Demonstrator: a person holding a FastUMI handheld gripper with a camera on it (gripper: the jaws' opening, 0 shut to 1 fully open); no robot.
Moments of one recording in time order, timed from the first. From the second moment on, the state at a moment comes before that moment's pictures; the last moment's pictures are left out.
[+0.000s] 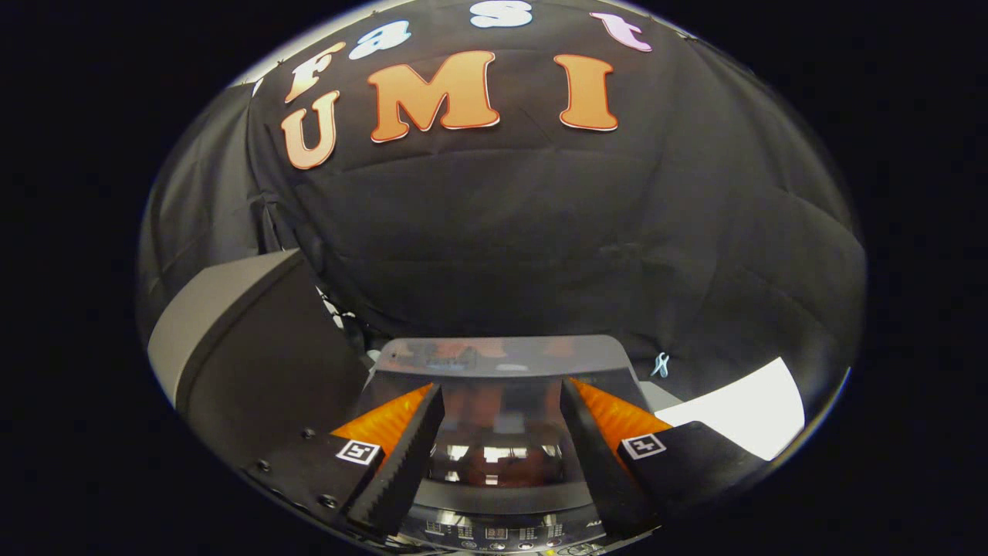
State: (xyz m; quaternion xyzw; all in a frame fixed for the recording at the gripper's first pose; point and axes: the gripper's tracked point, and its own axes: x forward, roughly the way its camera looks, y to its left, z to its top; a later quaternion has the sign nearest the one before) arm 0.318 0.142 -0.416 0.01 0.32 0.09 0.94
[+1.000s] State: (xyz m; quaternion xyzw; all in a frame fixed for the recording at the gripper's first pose) arm 0.240 0.126 -0.158 0.05 0.13 0.12 0.98
